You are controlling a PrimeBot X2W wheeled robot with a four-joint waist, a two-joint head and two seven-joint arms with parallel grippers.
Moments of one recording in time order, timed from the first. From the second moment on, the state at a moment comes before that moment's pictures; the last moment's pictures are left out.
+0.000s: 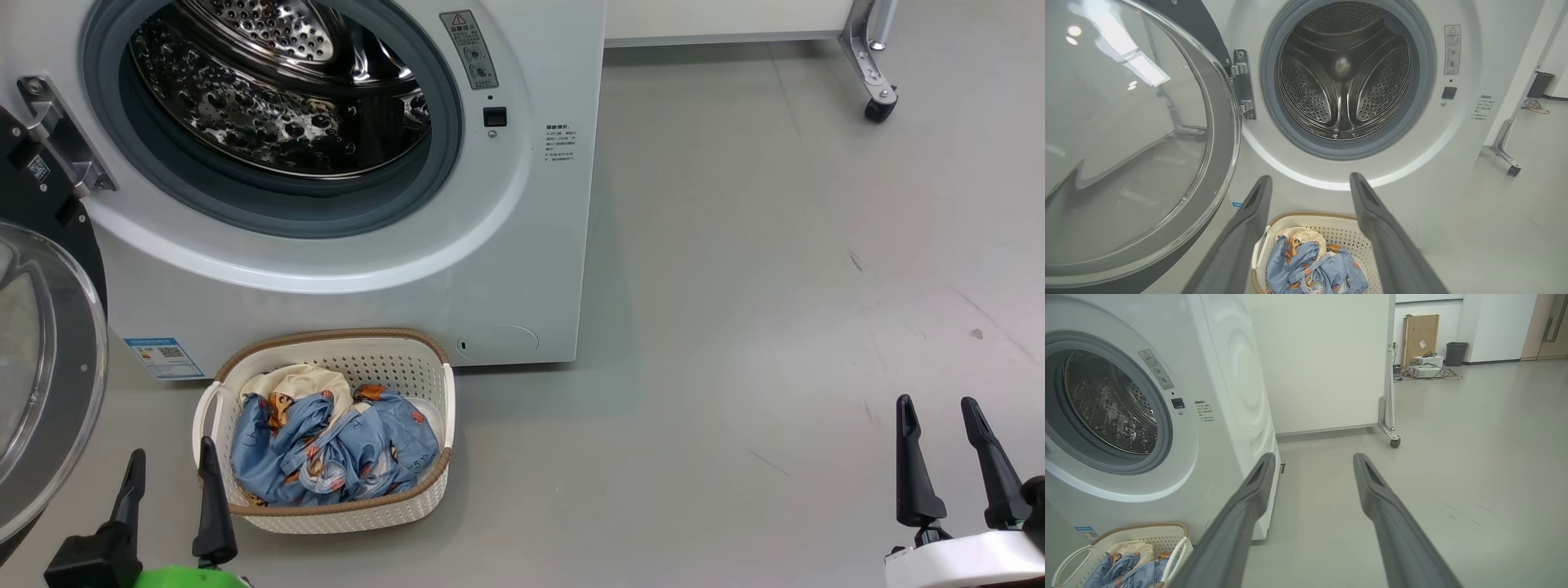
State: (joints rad) left arm 0.14 0.04 0.08 0.10 -0.26 -0.09 -0.25; right arm 0.17 -0.10 -0.06 0.03 0.26 0.12 -0.26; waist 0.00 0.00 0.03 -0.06
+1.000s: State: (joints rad) left arm 0.15 0.04 0.06 0.09 -0.25 -0.09 -0.25; right arm 0.17 -0.10 -0.06 0.02 0.26 0.12 -0.26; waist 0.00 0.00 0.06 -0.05
